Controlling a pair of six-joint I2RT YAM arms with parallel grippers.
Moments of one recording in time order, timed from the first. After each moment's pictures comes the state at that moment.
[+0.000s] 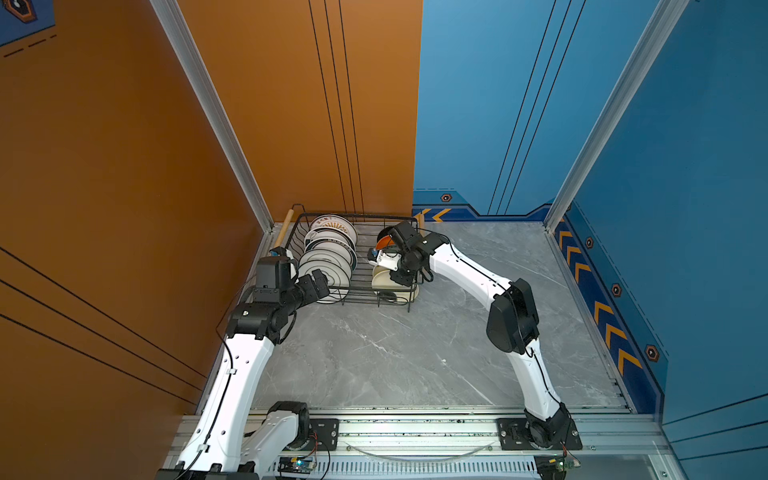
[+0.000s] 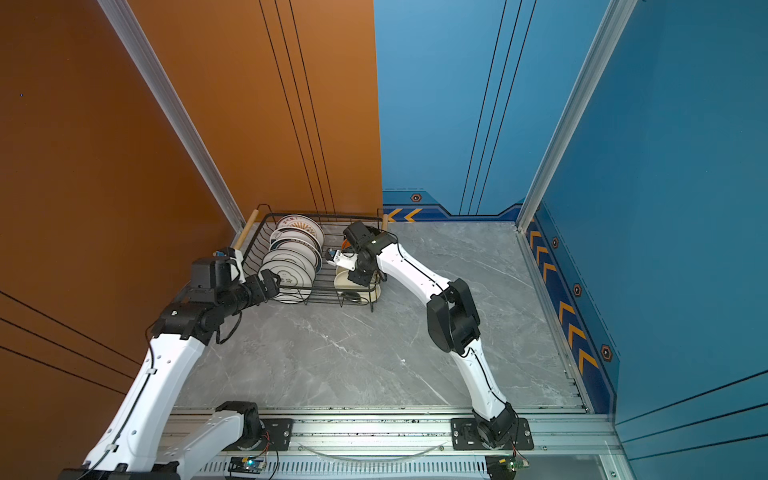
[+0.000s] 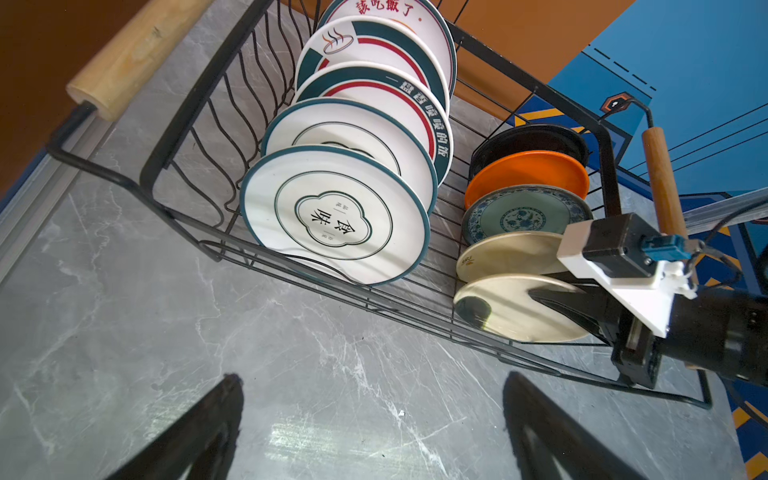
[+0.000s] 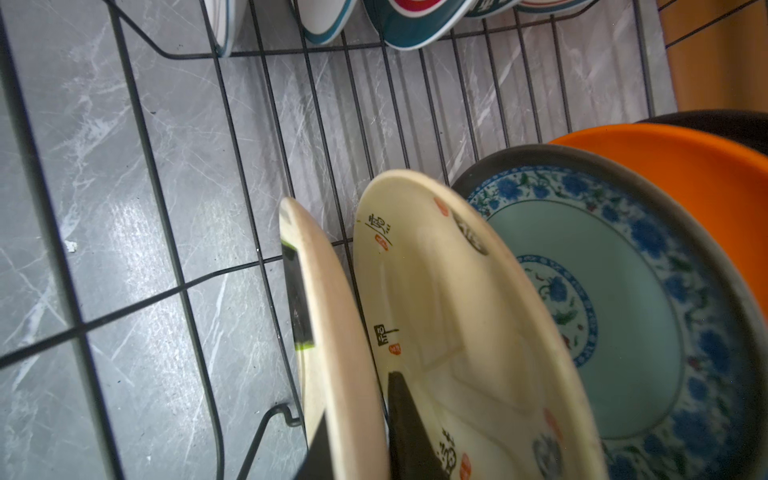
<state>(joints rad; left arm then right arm) -0.05 0.97 1.04 -0.77 0.03 -0.44 0.69 2.25 2.12 -0.95 -0.09 -0.63</state>
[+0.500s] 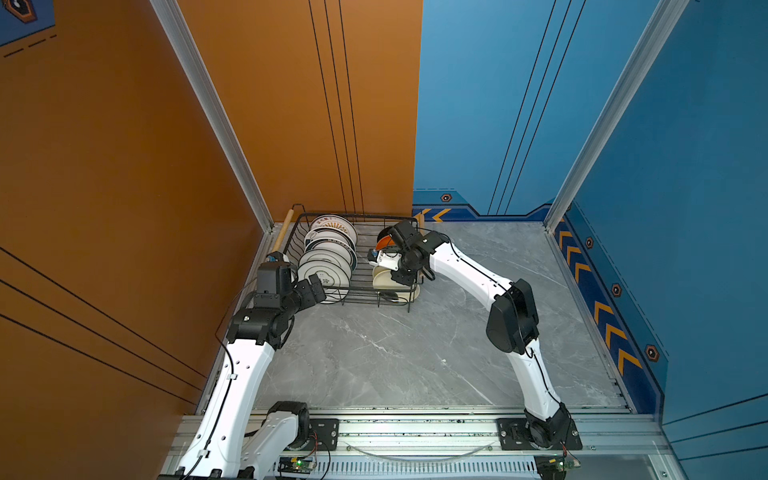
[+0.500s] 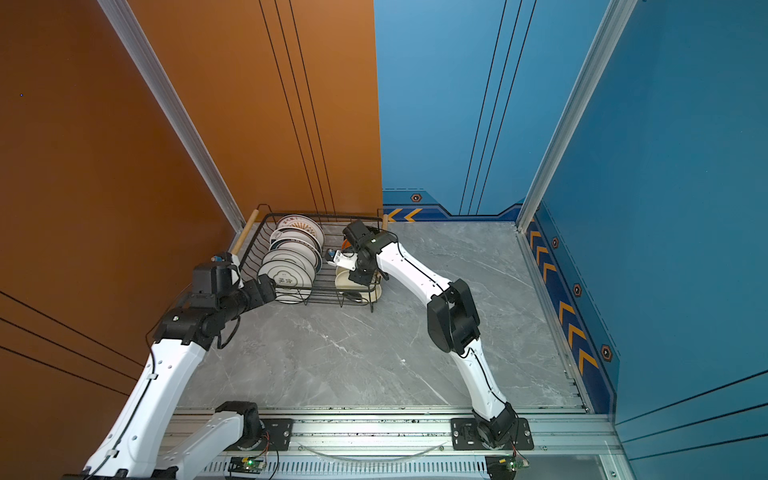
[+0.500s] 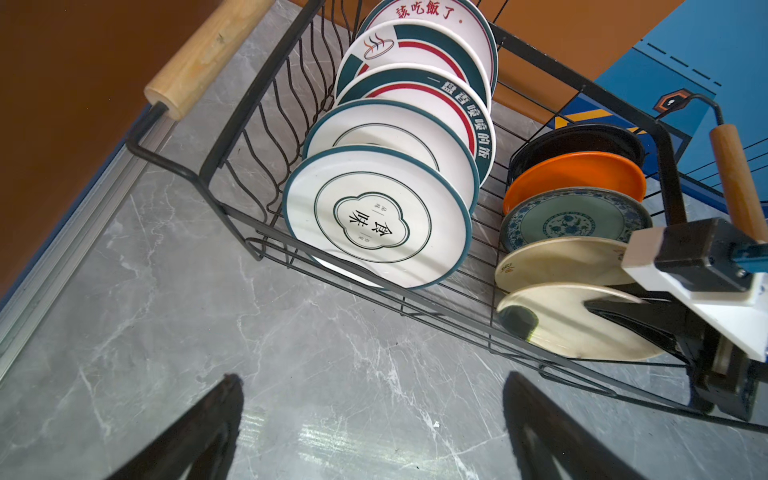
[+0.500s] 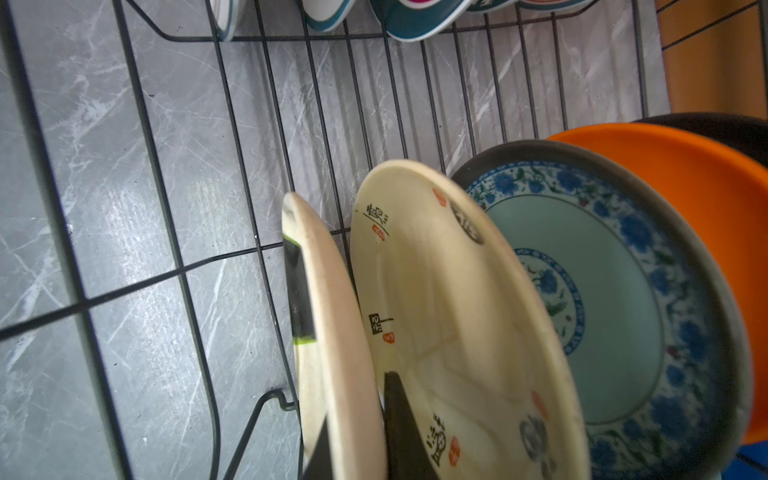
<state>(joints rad) -0.05 0.94 1.00 -0.77 -0.06 -0.41 0.69 2.25 2.15 -0.98 -0.07 -0.65</state>
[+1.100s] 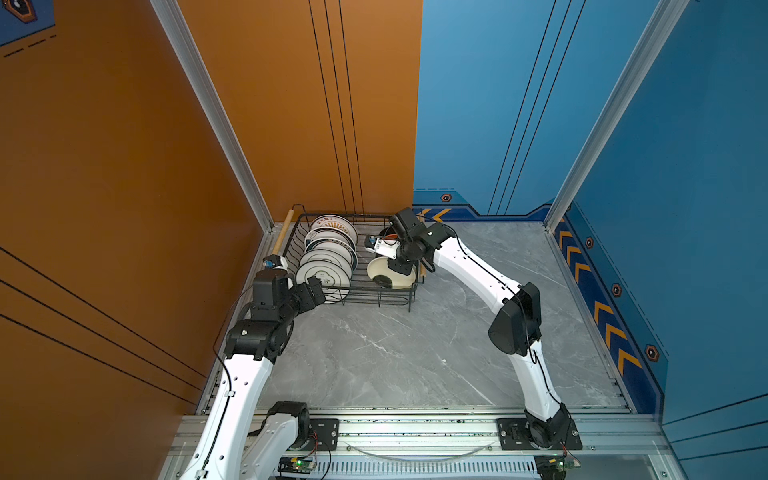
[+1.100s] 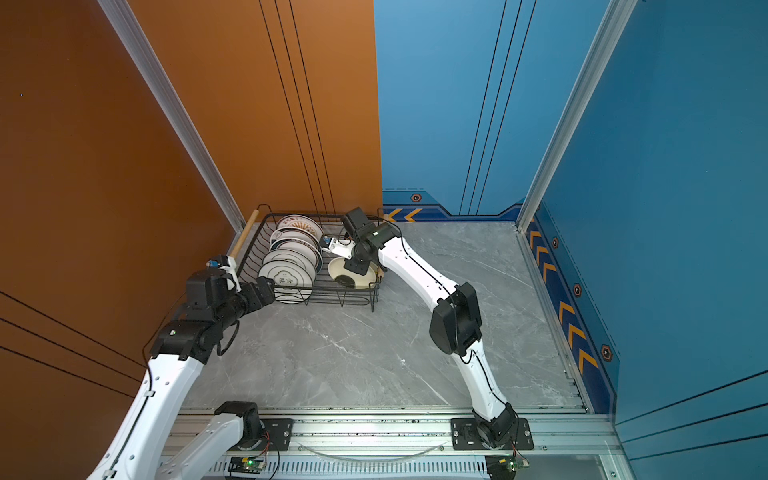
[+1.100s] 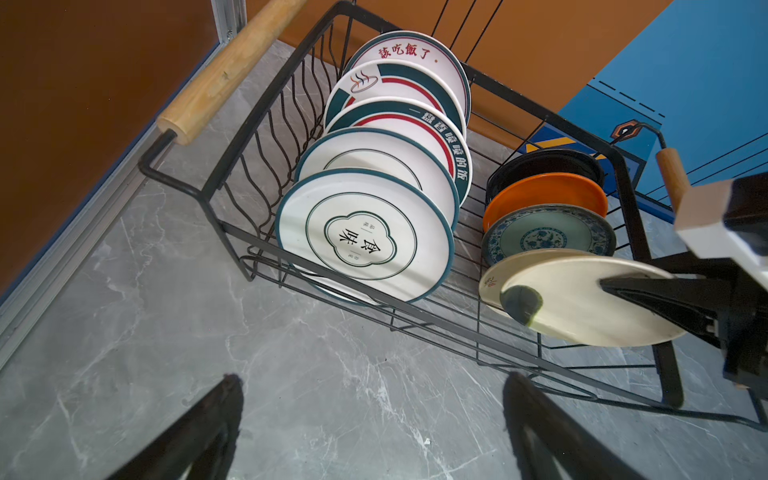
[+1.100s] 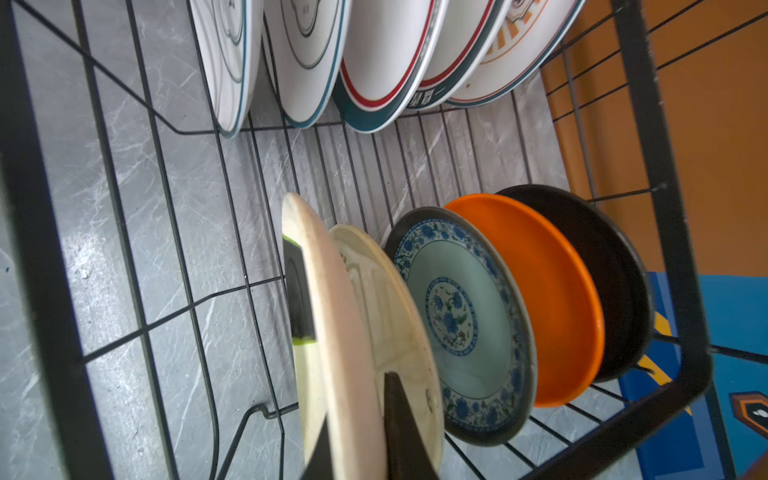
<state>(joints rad) -0.05 0.86 0.93 -0.68 -0.03 -0.43 0.70 2.21 2.24 -0.94 -0.06 -0.63</state>
